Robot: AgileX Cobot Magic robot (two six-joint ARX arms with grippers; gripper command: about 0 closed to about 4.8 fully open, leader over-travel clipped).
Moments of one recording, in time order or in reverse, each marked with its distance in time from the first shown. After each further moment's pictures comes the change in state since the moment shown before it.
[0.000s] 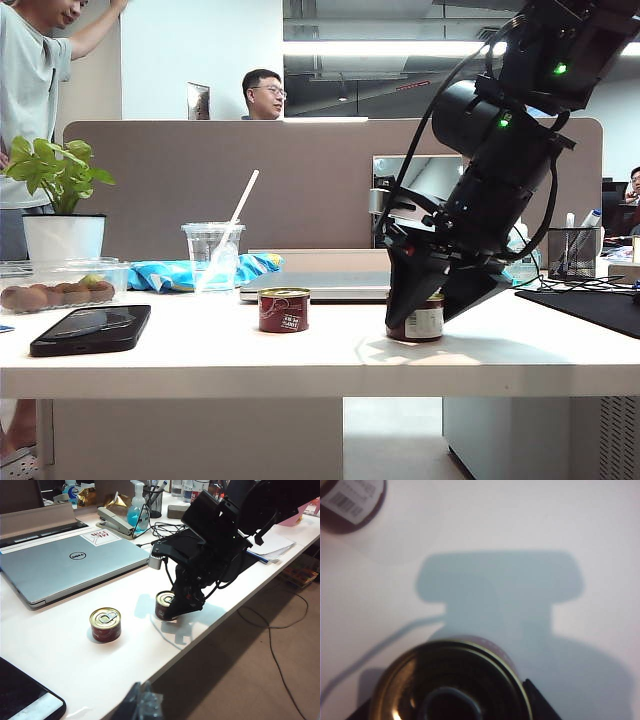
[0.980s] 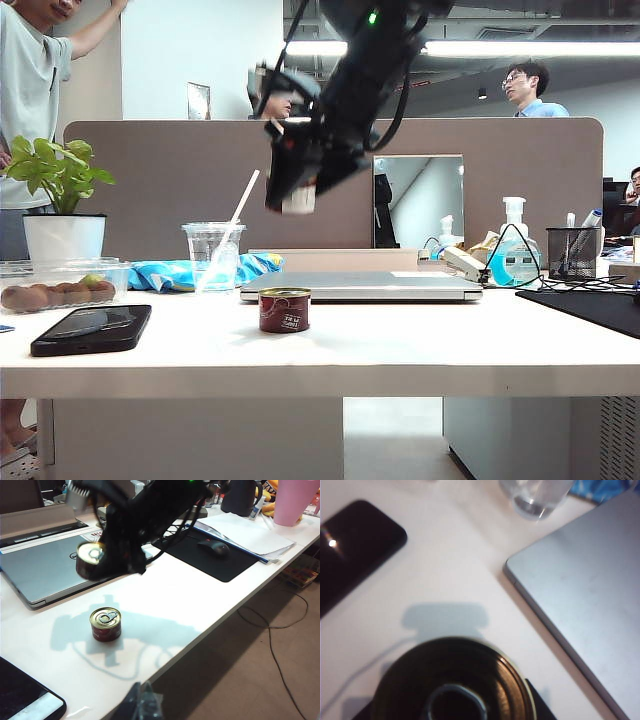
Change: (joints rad) left arm 0.000 0.000 0.000 0.000 0.000 0.000; right arm 0.190 0.142 0.531 -0.117 0.103 -0.154
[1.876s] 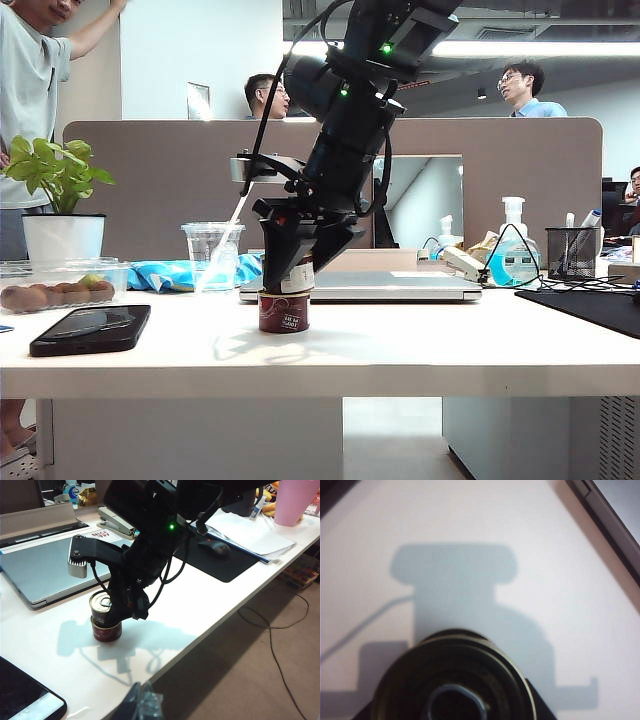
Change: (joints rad) left arm 0.000 0.000 0.000 0.000 -0.002 0.000; right arm 0.033 0.129 0.029 -0.127 0.028 0.000
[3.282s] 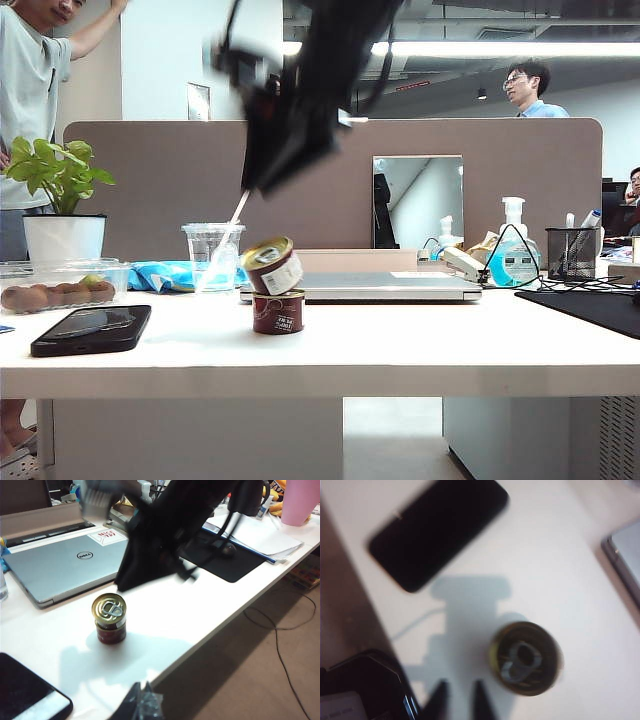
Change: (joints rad) left arm 0.000 0.000 0.000 0.006 -0.024 -0.001; right arm 0.066 -0.223 0.000 -0.143 -0.096 0.000
